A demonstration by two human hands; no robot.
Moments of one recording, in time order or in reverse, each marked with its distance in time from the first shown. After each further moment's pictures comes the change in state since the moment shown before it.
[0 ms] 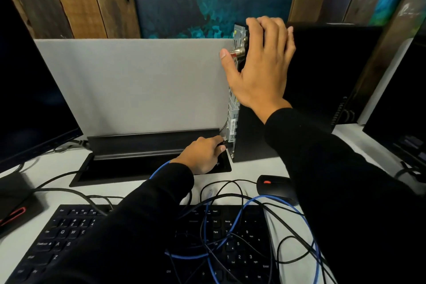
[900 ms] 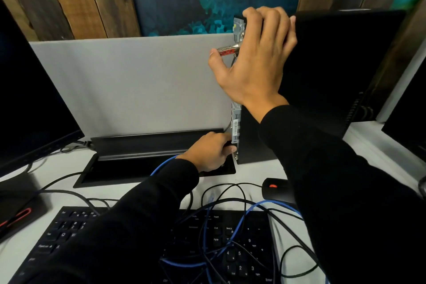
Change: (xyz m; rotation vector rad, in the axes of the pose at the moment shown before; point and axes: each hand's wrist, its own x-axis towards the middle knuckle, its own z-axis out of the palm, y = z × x) left_hand 0.018 0.013 -0.001 0.047 0.003 0.074; right_hand 0.002 -0.014 0.005 0.091 0.067 0.049
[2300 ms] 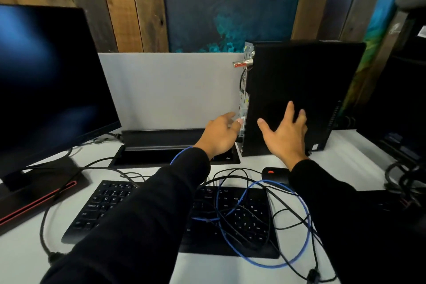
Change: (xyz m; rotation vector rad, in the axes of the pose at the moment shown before) left_hand -0.072 0.087 -0.063 -0.416 0.240 -0.219; right_hand -0.115 0.055 -0.066 0.099 -0.632 0.647
